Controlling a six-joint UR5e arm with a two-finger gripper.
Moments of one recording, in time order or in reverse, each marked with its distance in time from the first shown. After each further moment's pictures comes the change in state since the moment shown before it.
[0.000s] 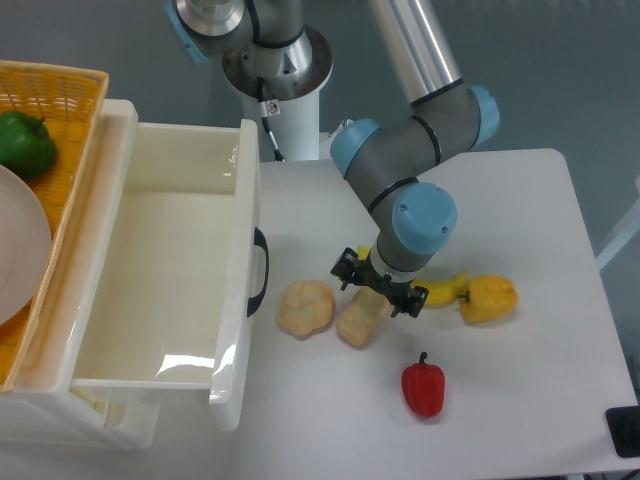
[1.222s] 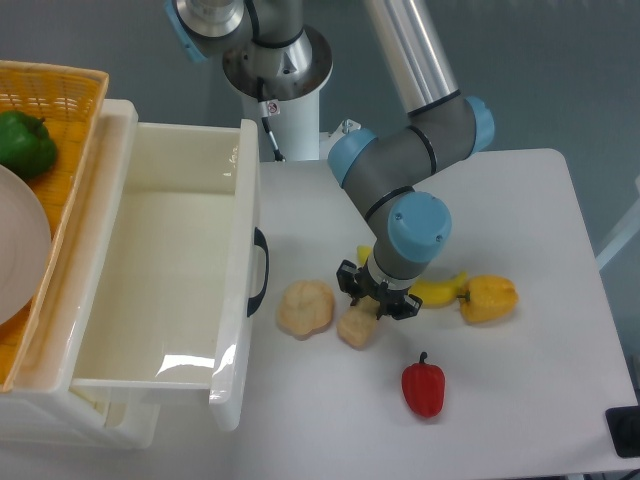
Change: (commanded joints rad) arm 0.000 -0.017 0.034 -0.002 0.002 -0.017
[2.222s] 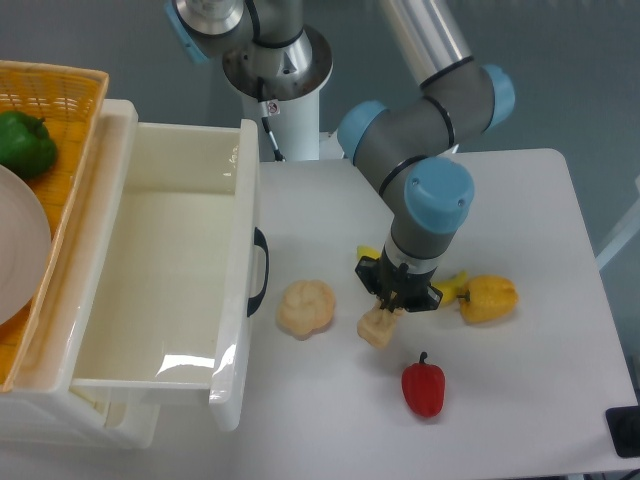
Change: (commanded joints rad) arm 0.041 0.109 0.118 -0.158 -0.037 0.067
